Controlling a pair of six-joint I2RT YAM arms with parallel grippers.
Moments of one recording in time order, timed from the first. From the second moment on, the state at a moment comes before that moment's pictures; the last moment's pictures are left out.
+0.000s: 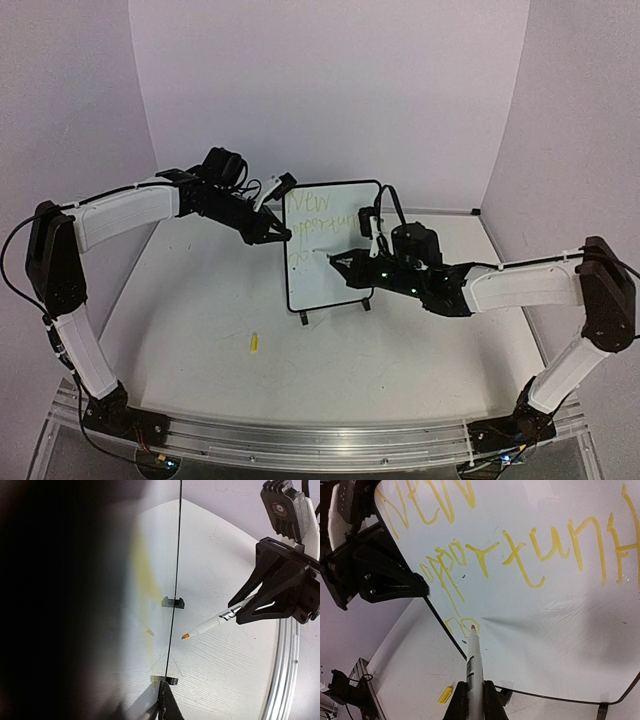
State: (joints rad) left arm -0.58 1.76 1.53 -0.54 0.57 0.26; right arm 0.86 1.61 0.92 0.39 -0.02 0.54
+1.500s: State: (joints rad) left arm -0.58 1.76 1.53 -0.54 0.57 0.26; right arm 0.86 1.65 0.93 0.34 0.01 0.55
